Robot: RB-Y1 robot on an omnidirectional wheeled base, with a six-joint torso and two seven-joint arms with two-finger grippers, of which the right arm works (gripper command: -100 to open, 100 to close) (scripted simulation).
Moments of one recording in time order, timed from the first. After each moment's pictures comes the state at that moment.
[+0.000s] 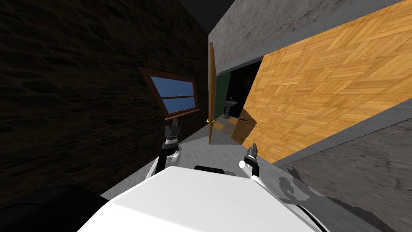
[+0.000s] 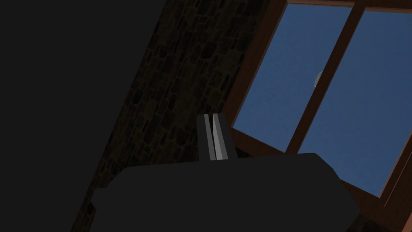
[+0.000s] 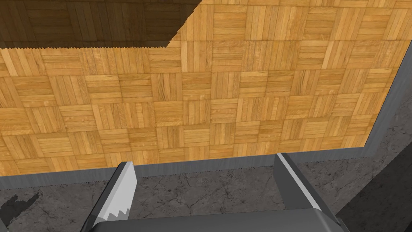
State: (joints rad) arm -0.12 -0.28 0.03 -0.63 -0.97 -0.99 0.43
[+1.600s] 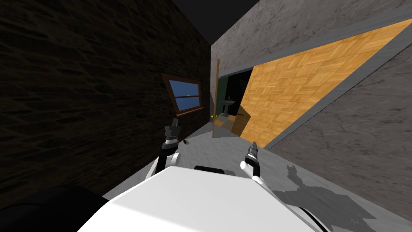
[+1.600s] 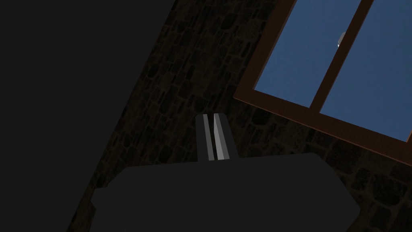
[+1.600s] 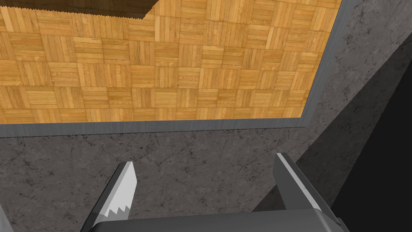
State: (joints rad) arm -0.12 -0.28 -0.04 -0.62 -0.80 -1.02 0.43
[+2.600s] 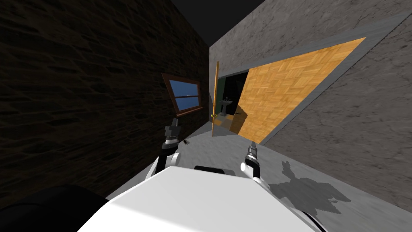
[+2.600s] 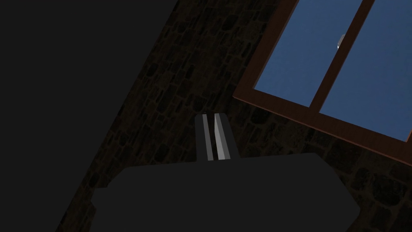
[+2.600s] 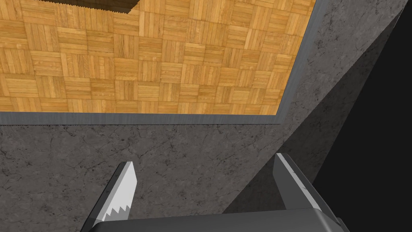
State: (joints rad) arm -0.11 -0.25 -0.12 -0.61 -0.62 -1.05 0.39
